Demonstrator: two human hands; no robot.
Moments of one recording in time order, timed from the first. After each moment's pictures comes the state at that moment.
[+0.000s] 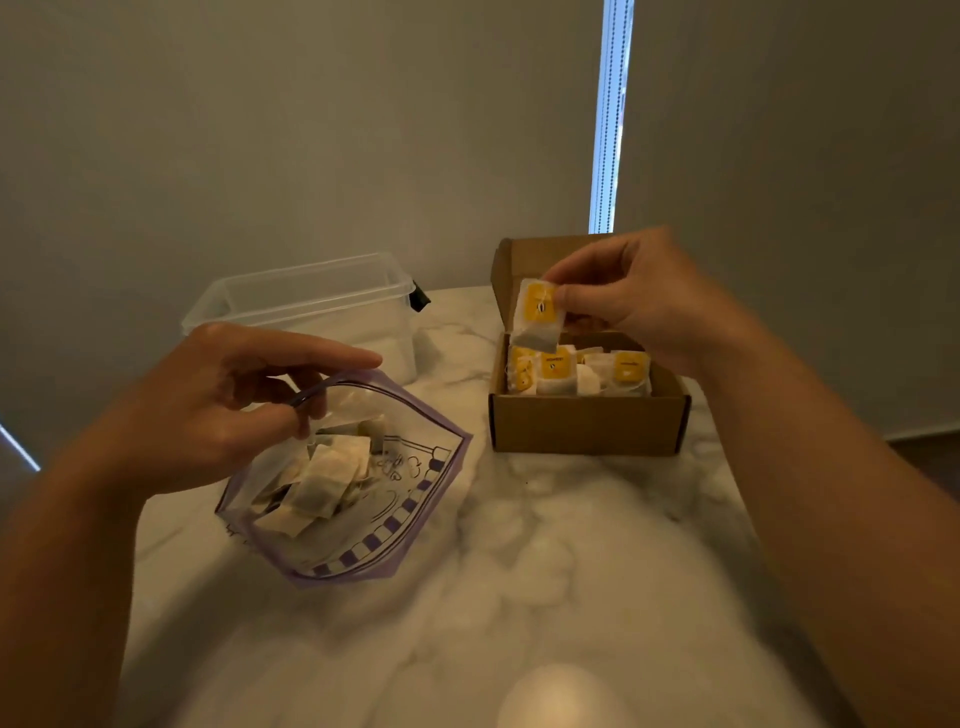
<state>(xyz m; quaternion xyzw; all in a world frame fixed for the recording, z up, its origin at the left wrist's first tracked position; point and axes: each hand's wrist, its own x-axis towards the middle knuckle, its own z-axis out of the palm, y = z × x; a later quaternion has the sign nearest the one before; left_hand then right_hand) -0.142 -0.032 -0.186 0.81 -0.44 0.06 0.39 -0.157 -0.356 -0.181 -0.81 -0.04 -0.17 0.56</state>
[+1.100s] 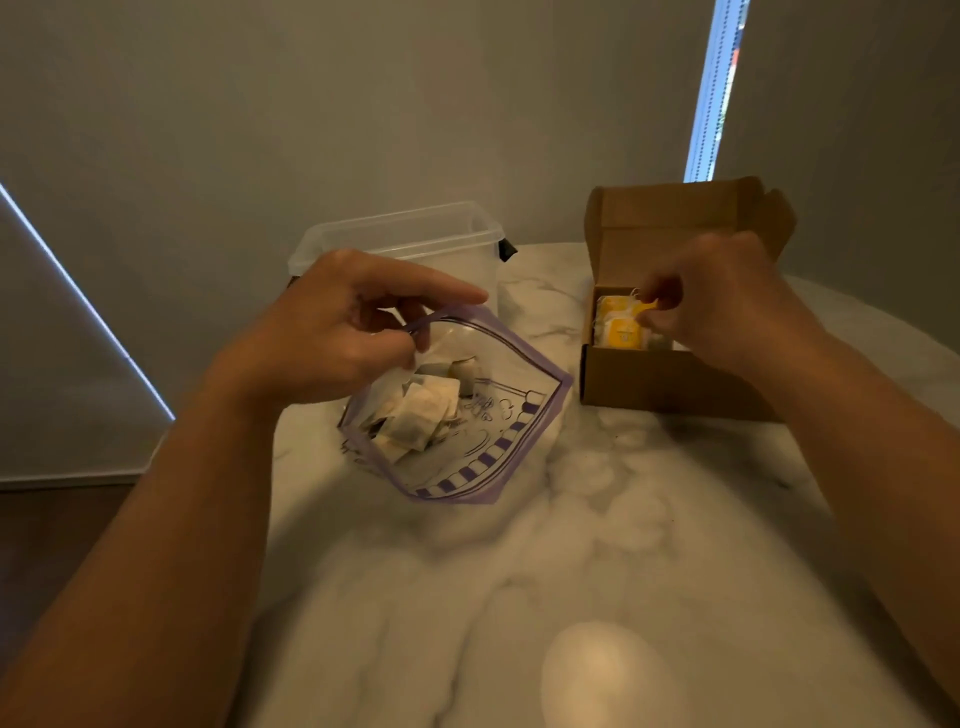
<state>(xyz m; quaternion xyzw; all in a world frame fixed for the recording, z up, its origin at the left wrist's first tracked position) -0.141 -0.033 -0.186 0.82 -0.43 0.07 0.36 -0.150 -0.330 -0.213 -0.96 0.01 -0.24 0.15</state>
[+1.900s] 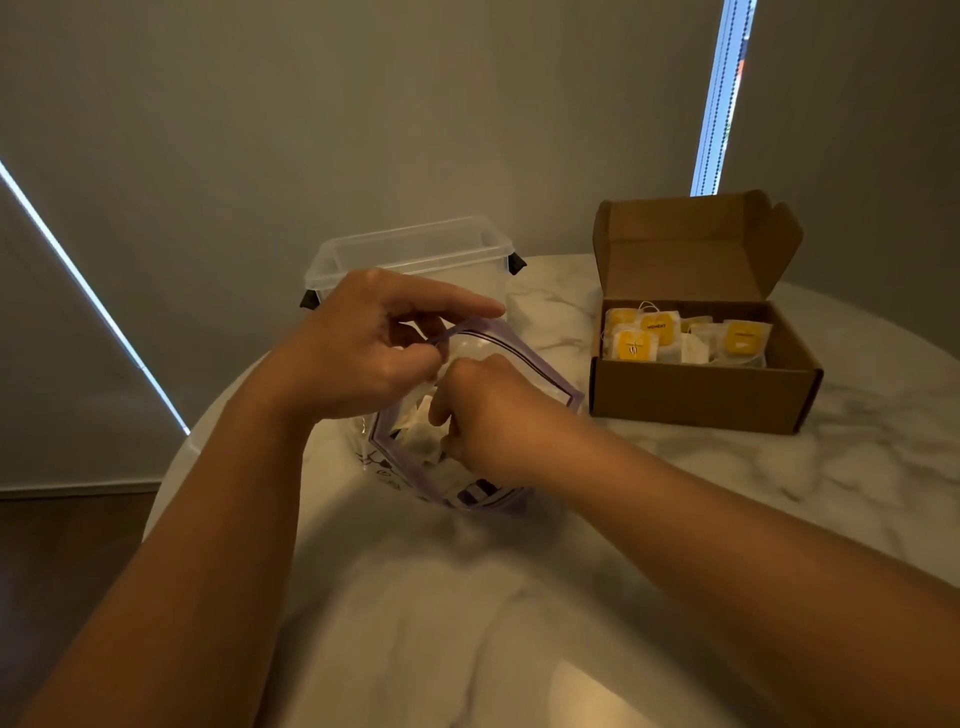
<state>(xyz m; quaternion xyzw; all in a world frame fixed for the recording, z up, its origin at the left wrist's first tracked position) -0.139 -0.034 -0.191 0.85 -0.41 0.10 0.32 -0.167 -0.179 -0.238 -0.96 -0.20 -0.04 0.21</state>
